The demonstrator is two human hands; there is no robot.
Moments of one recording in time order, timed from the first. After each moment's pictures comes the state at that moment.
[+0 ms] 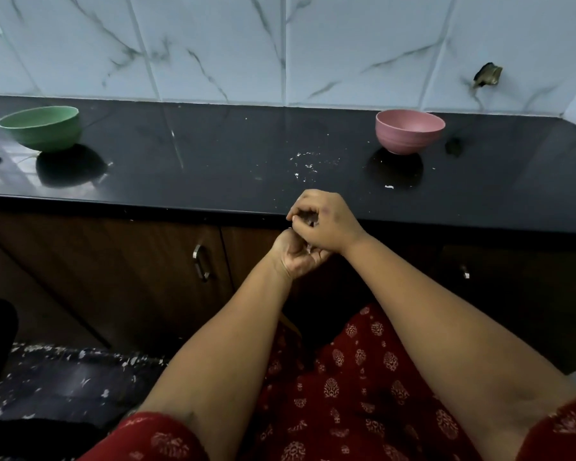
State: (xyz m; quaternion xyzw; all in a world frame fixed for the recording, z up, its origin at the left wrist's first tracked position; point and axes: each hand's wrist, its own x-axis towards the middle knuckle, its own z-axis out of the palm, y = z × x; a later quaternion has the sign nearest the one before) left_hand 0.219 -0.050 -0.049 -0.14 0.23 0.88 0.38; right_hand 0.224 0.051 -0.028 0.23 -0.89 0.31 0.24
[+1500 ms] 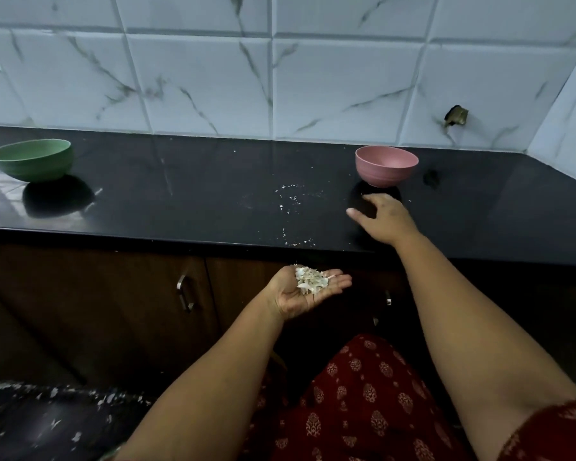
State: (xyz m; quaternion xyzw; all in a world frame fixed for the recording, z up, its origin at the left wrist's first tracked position) left_hand 0.224 -0.042 -0.059 -0.15 0.20 0.80 0.54; right_hand 0.196 0.189 0.001 -0.08 -0.96 0.21 0.14
